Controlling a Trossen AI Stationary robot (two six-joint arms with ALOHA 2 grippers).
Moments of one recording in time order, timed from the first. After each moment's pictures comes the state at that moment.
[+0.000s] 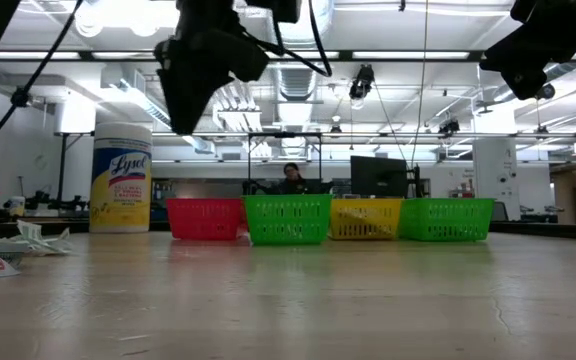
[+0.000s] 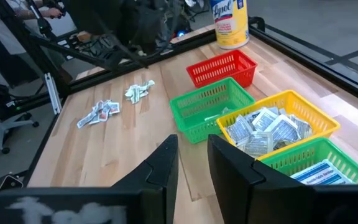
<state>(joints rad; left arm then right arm) -0.06 1.92 1.78 -1.57 -0.16 -0.75 -0.37 0.28 0.51 -0.55 -0.29 0.25</state>
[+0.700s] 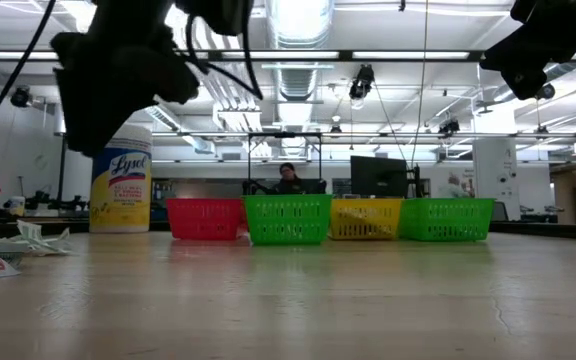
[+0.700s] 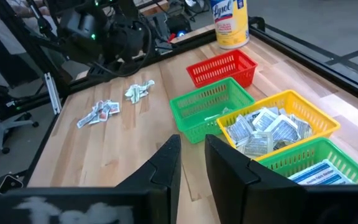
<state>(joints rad) -0.22 1.80 1.45 -1.49 0.02 -1.22 -0.37 0.28 0.51 -0.55 -0.29 0.25</state>
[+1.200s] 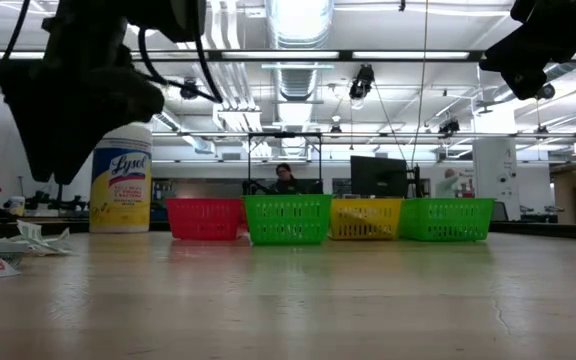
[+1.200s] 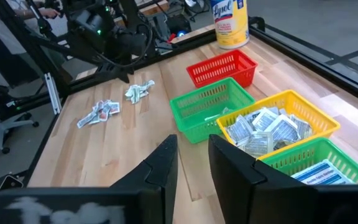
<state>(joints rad) -0.24 1.59 1.12 -1.18 0.07 -1.41 -0.37 0.28 0.51 -0.55 -0.29 0.25</state>
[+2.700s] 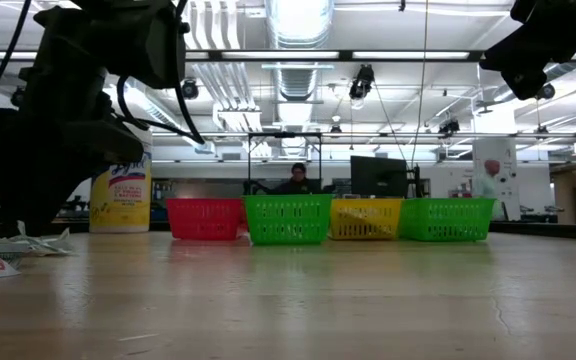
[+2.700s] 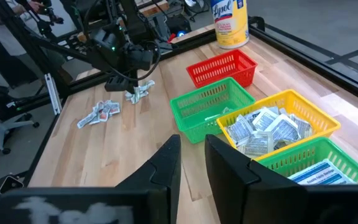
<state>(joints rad) -0.24 1.57 0.90 -0.92 0.13 -1.44 -0.37 0.28 0.51 -0.55 -0.29 0.26</state>
